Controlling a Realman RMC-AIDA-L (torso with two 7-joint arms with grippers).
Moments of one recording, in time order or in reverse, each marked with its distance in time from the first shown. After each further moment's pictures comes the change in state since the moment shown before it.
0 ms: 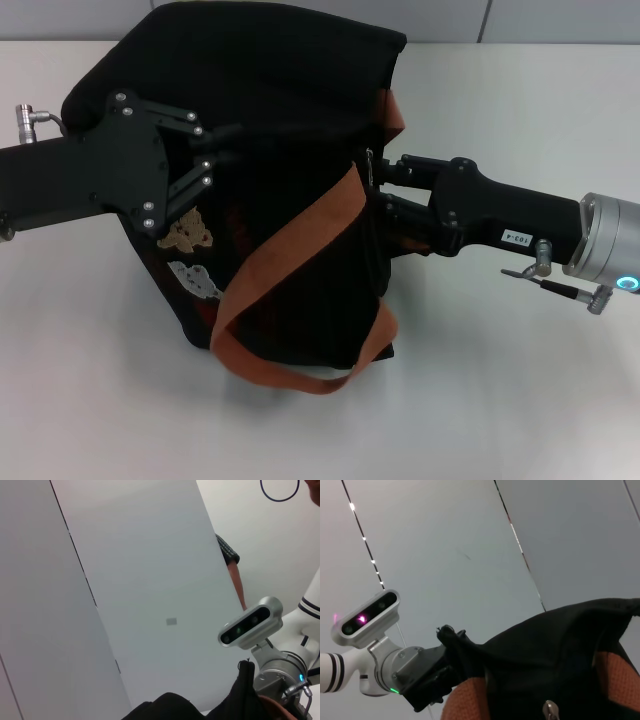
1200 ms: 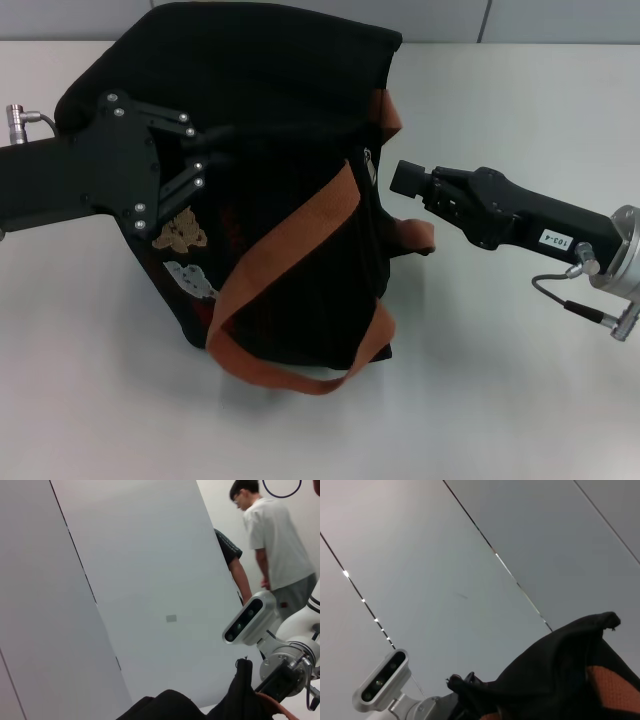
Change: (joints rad) left arm 0.008 0.000 -0.010 0.027 0.010 0.012 -0.009; right arm -0.053 -0.004 0.066 0.012 0.004 -0.100 0.200
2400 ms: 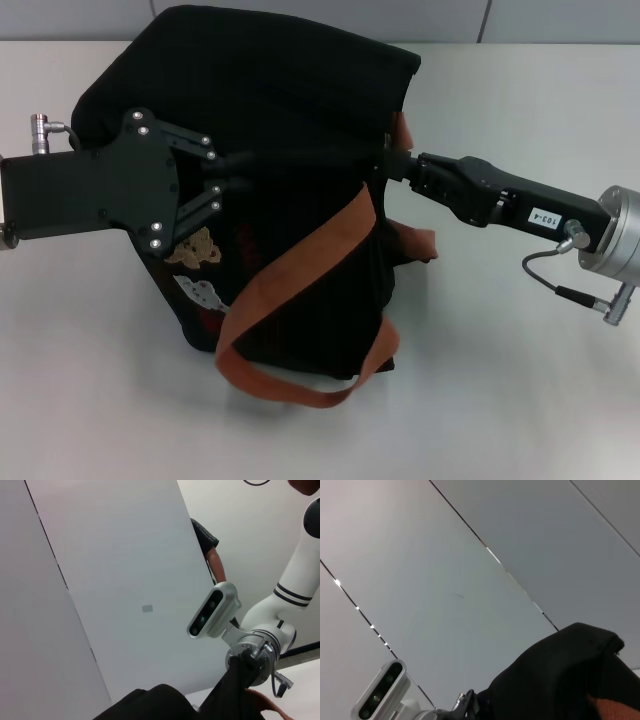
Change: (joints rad) left arm -0.020 -0.003 0.026 0.013 0.054 0.005 0.000; right arm 0.039 -0.002 0.005 -0.004 -0.009 0.024 0.112
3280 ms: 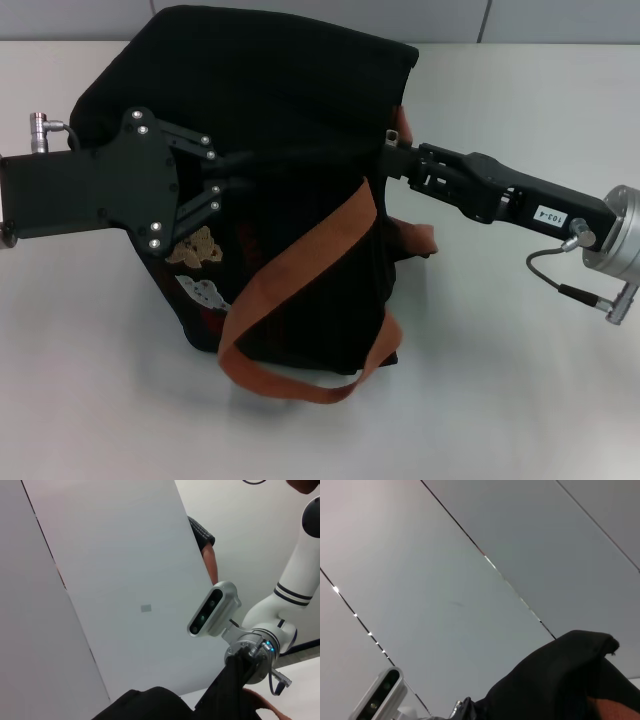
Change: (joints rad) left arm 0.000 -0.002 0.000 0.012 0.002 0.004 0.000; right arm -0.008 0.001 0.020 0.002 0.004 -0.007 -0.012
